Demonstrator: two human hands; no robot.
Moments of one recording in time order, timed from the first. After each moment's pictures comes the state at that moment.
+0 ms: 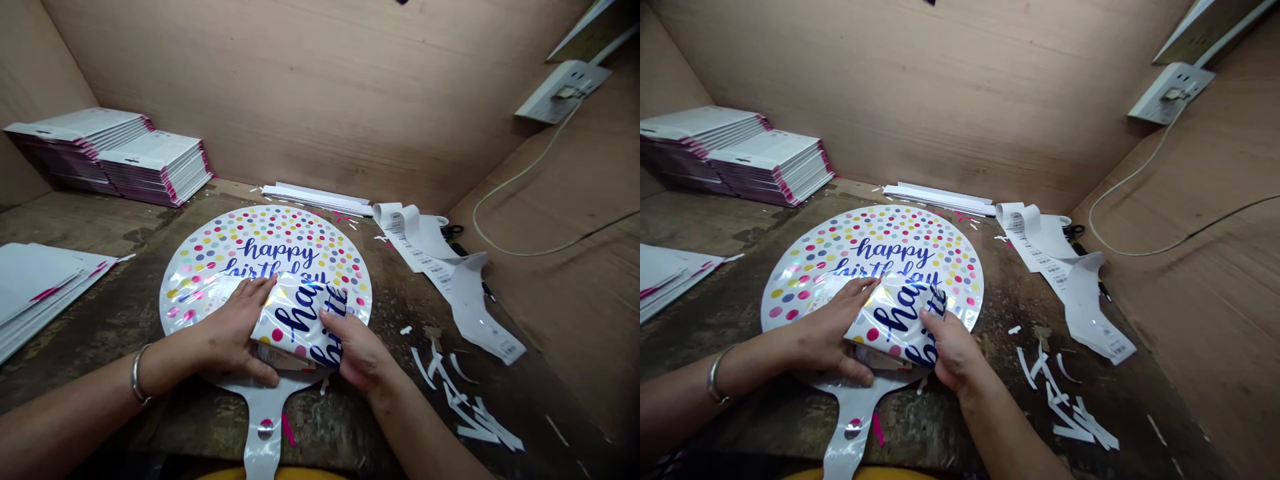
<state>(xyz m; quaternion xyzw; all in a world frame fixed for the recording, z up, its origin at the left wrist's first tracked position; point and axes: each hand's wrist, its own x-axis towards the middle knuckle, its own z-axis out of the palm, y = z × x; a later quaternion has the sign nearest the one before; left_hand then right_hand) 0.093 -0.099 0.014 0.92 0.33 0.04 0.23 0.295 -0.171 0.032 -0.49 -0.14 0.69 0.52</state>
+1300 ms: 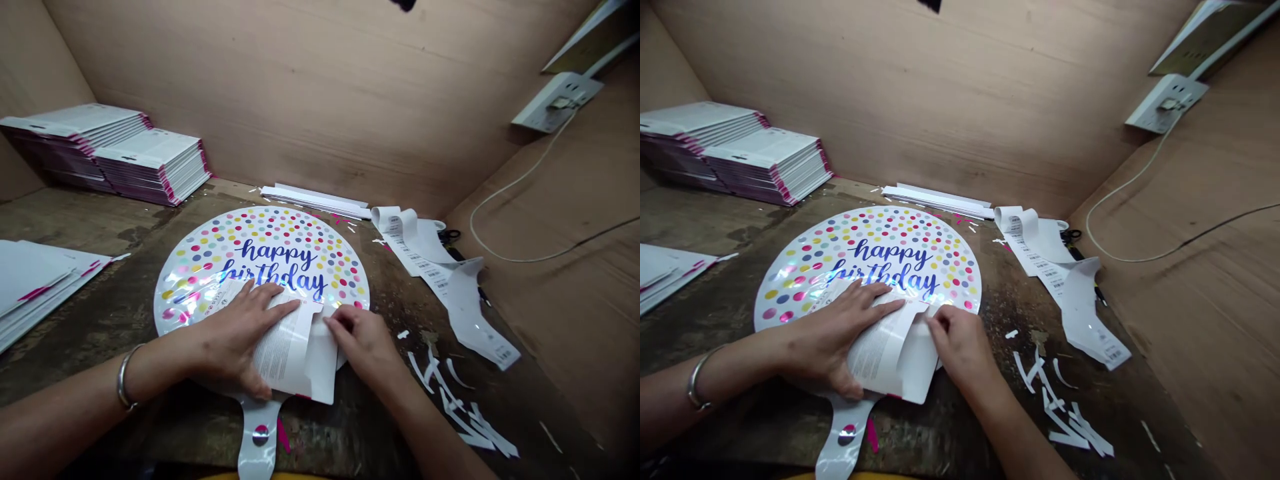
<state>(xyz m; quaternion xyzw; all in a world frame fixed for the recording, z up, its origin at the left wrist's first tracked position) 0.104 -0.102 0.027 0.95 0.26 0.04 0.20 0.328 -0.167 0.039 -0.69 -0.61 0.30 0.24</state>
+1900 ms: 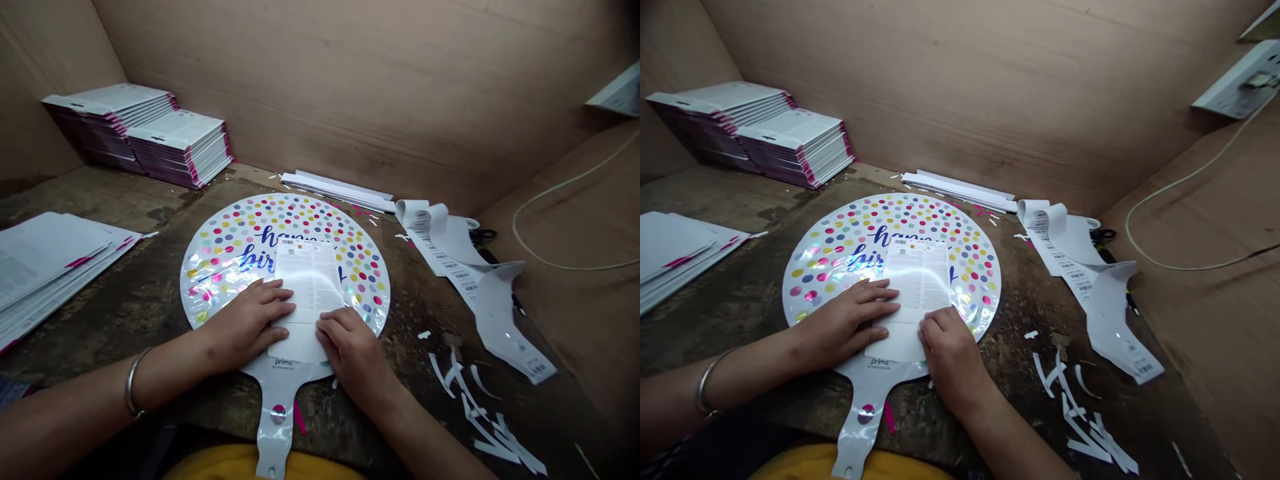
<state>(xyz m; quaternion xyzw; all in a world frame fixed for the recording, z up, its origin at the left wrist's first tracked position) 0.084 -0.118 -0.001 0.91 0.32 0.15 0.21 0.307 -0.184 0.015 -0.52 -0.82 0.10 0.22</state>
